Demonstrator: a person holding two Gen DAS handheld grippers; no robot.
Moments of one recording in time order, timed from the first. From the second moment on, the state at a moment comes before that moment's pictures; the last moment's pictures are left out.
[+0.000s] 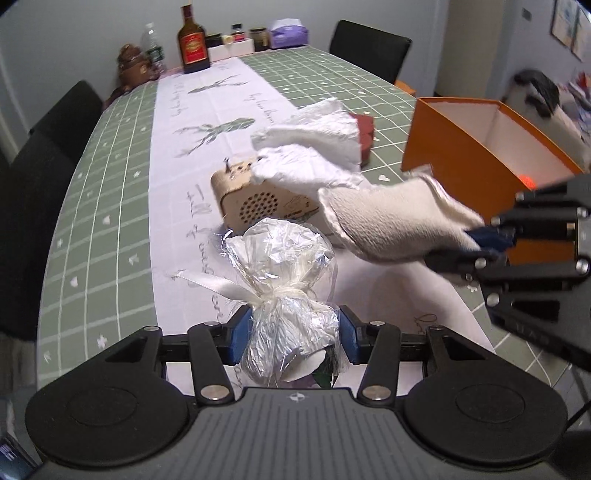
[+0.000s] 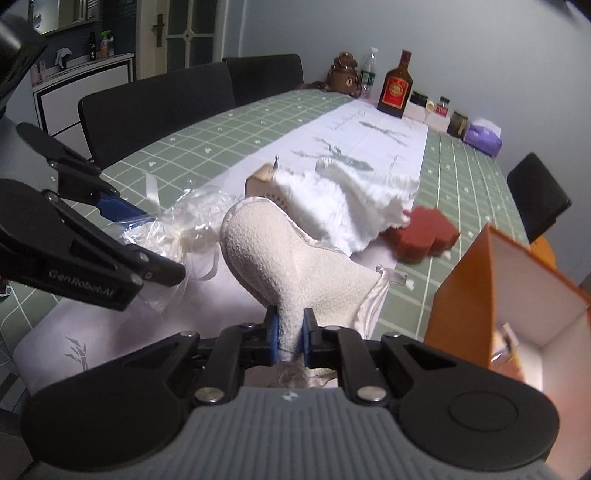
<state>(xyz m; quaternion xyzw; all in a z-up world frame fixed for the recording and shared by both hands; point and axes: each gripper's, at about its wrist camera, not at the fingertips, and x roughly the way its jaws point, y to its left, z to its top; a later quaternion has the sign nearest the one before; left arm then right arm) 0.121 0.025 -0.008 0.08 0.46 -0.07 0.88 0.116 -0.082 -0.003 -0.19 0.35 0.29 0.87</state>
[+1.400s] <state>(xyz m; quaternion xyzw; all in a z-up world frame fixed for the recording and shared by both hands) 0.291 -0.222 -0.019 0.31 0.45 -0.25 0.80 0.260 -0.288 0.001 -0.18 0.46 0.15 0.86</state>
